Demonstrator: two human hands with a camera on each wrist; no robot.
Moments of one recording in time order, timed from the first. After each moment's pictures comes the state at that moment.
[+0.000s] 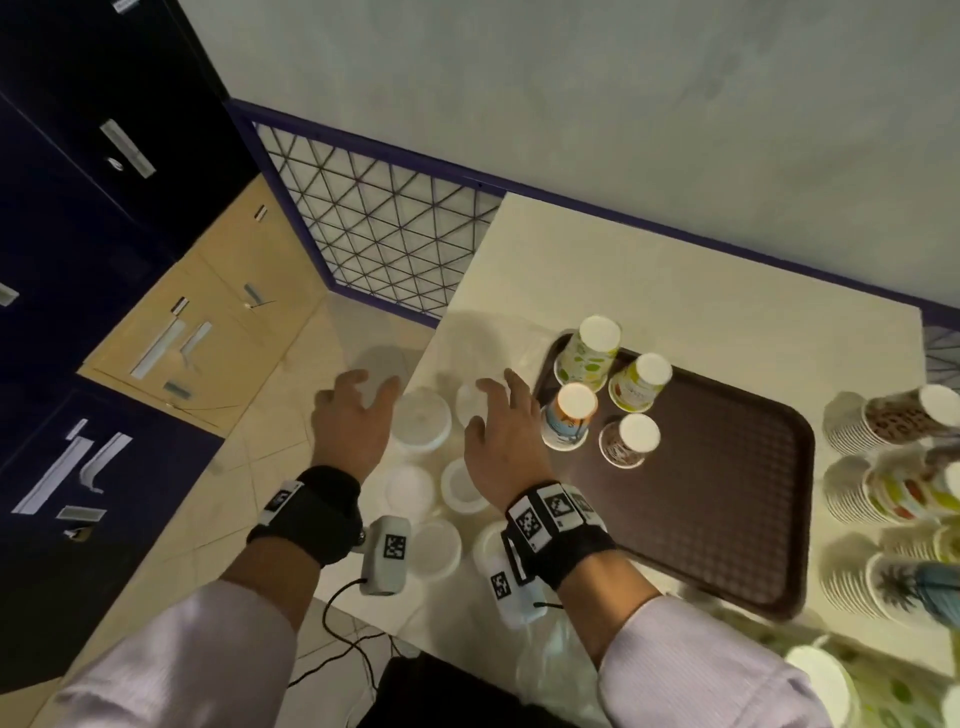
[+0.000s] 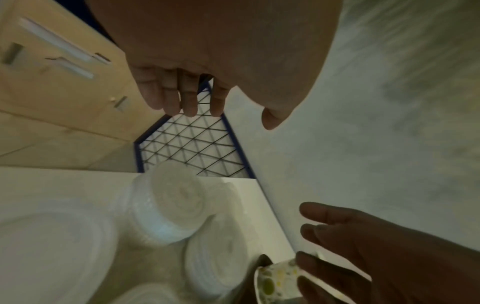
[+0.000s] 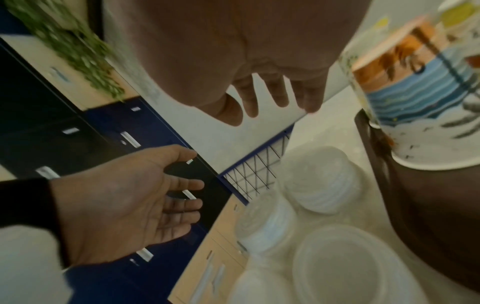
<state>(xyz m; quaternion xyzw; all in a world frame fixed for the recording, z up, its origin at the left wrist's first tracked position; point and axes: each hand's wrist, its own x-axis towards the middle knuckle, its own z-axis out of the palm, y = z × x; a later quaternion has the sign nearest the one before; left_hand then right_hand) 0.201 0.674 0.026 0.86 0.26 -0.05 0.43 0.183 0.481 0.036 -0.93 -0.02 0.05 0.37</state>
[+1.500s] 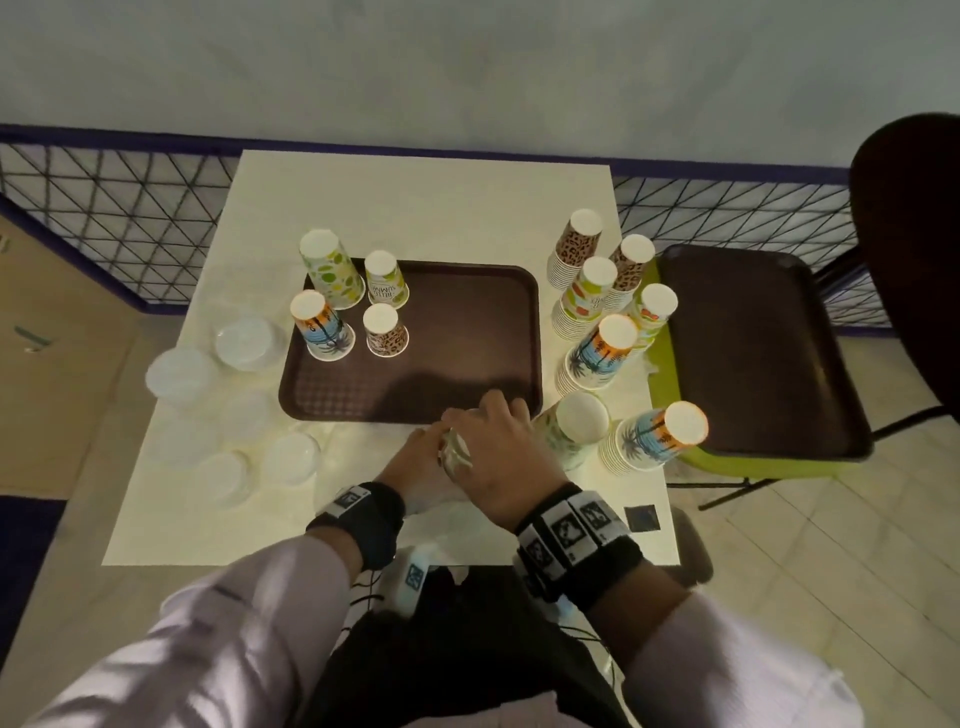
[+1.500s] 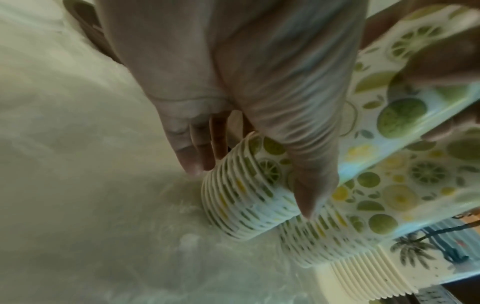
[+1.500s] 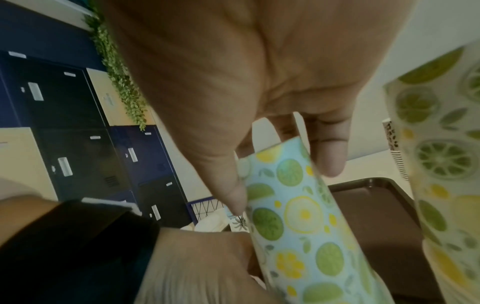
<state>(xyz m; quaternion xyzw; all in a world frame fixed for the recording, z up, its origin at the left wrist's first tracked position) 0.013 0.361 -0.015 0.82 -0.19 -0.37 0.39 -0.052 0.224 0.110 -0.97 0.02 0.16 0.16</state>
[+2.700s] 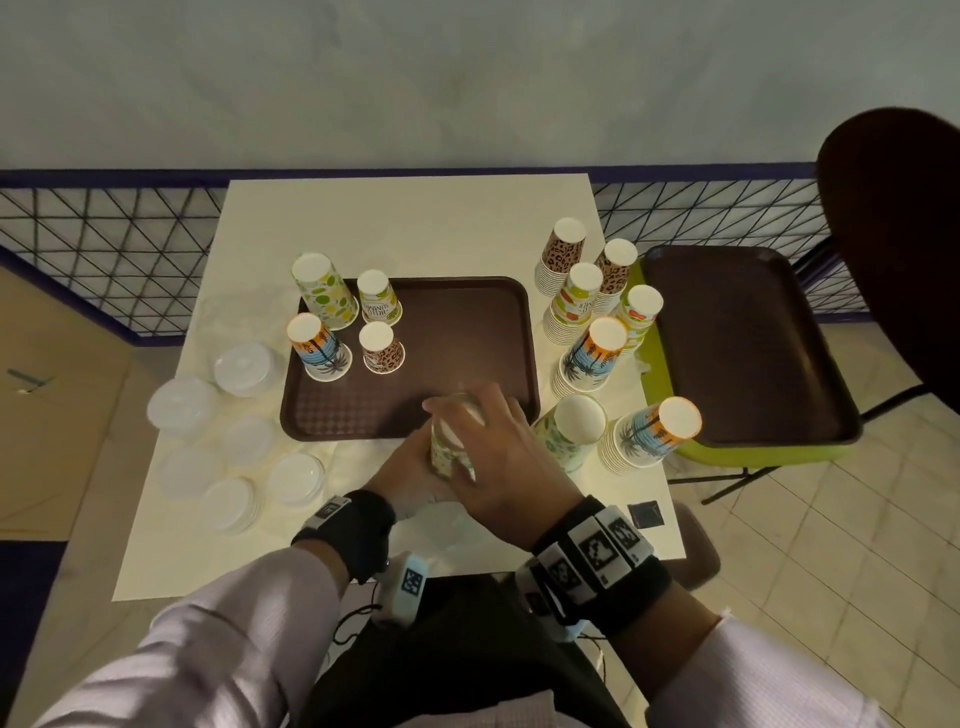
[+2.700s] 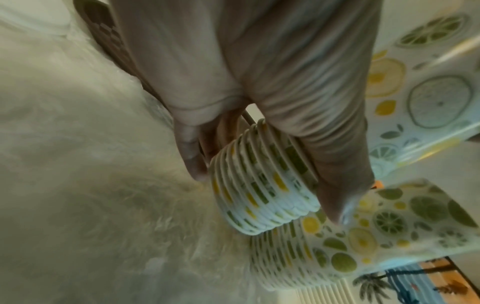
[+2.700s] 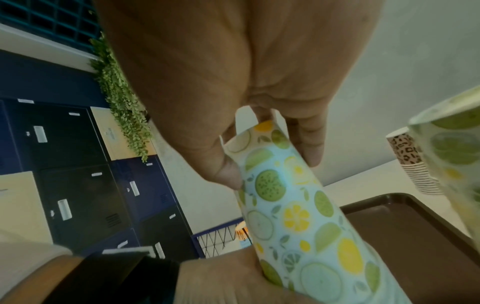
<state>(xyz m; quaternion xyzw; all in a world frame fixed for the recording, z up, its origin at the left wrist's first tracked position) 0.020 0.375 0.005 0.77 -0.16 -0.37 0.49 -0.066 0.231 0.123 -0.94 -0.01 -0.01 0.33</state>
